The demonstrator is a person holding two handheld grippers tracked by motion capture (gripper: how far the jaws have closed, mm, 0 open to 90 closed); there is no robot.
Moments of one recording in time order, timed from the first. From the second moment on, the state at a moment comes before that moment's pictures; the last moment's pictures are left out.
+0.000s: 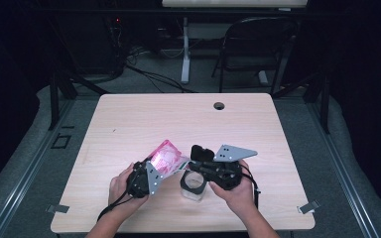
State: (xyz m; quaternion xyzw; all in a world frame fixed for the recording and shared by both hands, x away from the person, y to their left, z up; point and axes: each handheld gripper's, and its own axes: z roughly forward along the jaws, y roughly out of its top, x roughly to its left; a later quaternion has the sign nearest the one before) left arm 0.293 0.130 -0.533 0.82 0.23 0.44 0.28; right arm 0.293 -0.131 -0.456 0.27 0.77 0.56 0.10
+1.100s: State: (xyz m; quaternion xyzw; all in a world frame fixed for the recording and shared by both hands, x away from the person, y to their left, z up) left arm 0.286 0.127 -0.531 0.81 0.19 0.50 0.24; right arm 0.302 -0.139 -0.466 0.31 0.77 0.56 0.06
